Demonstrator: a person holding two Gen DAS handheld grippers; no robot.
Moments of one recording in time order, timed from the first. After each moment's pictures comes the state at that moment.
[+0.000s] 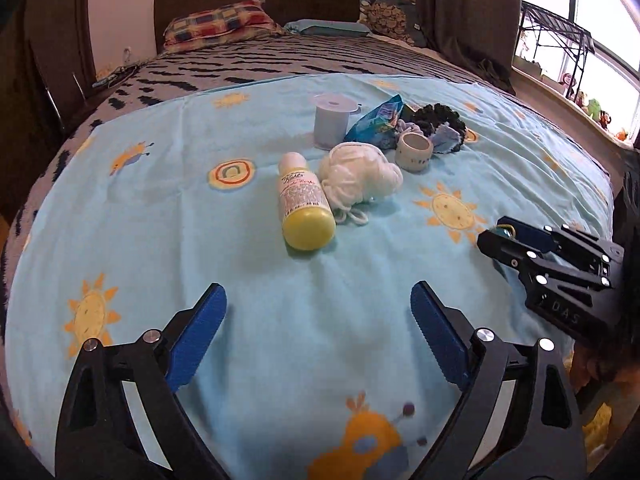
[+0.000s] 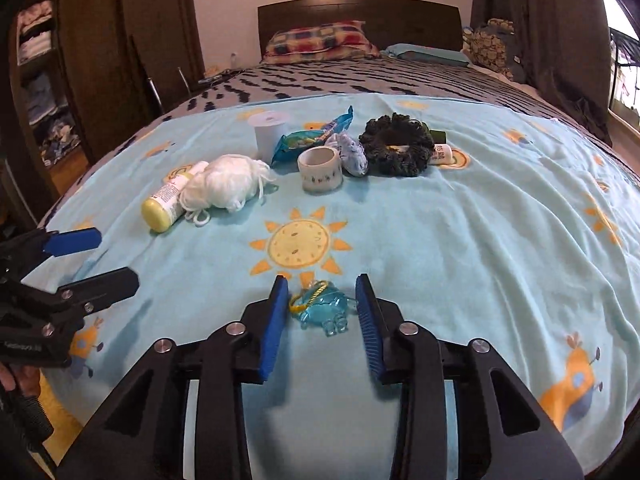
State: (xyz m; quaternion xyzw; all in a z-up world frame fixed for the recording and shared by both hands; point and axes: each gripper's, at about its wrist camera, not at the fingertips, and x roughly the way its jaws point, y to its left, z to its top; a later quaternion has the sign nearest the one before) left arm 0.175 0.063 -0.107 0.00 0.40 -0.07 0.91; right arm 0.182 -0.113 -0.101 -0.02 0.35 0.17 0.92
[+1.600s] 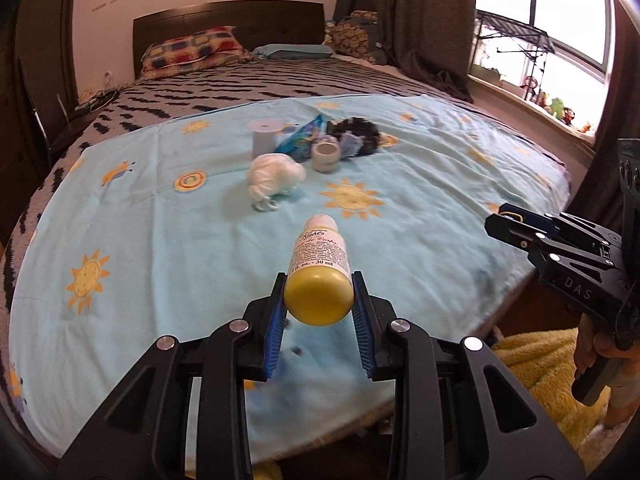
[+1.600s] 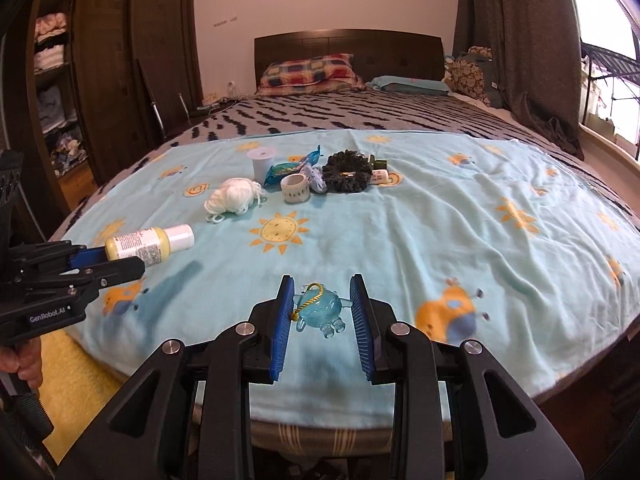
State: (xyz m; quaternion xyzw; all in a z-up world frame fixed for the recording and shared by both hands) left arm 0.084 0.012 -0.076 0.01 0.35 -0.12 0.93; right arm 0.083 -0.180 -0.052 -0.01 0.30 0.17 0.94
